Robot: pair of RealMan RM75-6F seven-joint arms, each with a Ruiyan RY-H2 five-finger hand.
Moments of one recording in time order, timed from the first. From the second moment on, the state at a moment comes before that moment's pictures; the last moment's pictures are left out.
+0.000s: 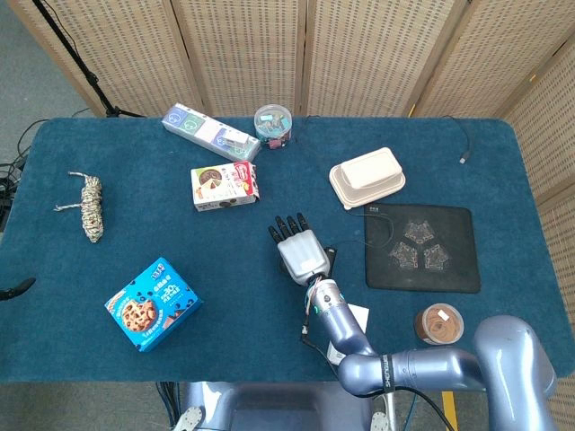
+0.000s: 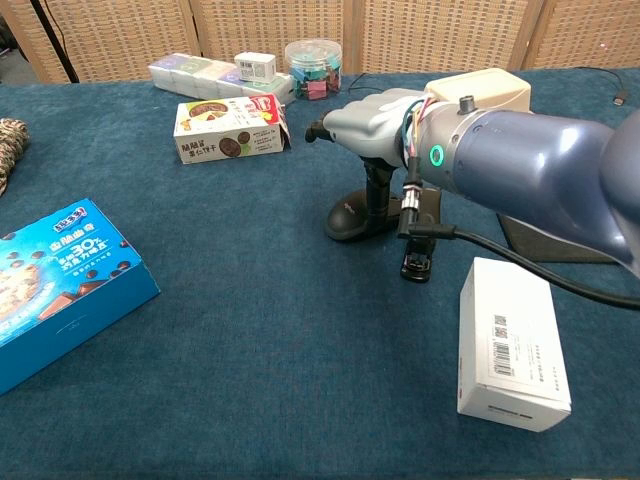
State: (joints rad) left arm -0.16 -0.88 -0.12 -1.70 1.40 1.42 -0.35; right arm 1.08 -1.72 0.27 -1.62 -0.51 1.13 -1.09
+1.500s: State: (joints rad) left arm -0.16 -0.87 -0.12 -1.68 1.42 1.39 -0.40; right arm 1.05 -1.76 0.16 -1.35 -0.72 0.94 -0.81
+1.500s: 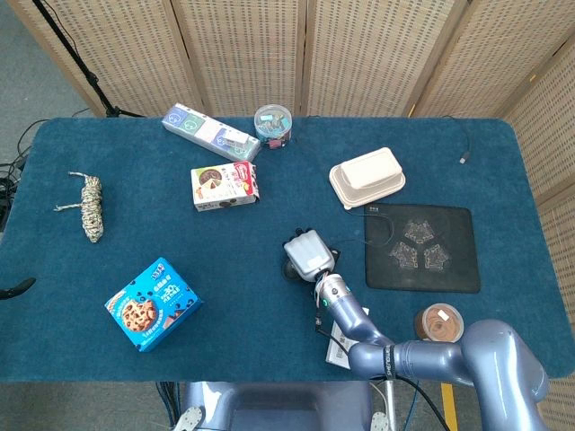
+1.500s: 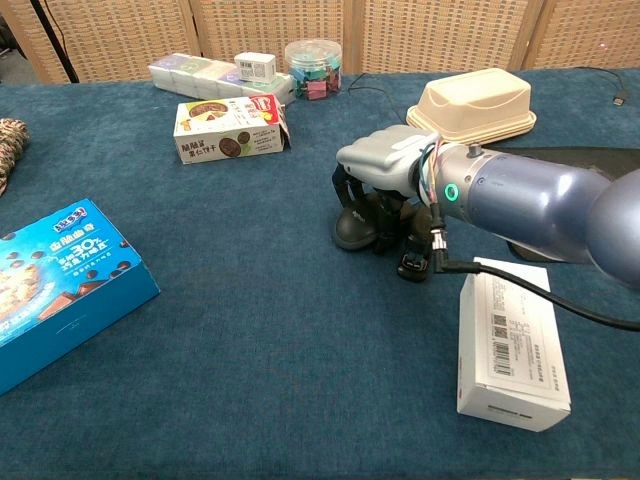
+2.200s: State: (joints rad) left arm -0.17 -0.87 -0.11 -1.69 1.42 1.37 -0.39; right arm 1.07 -1.64 0.15 -1.36 -1.03 0.90 -0.69
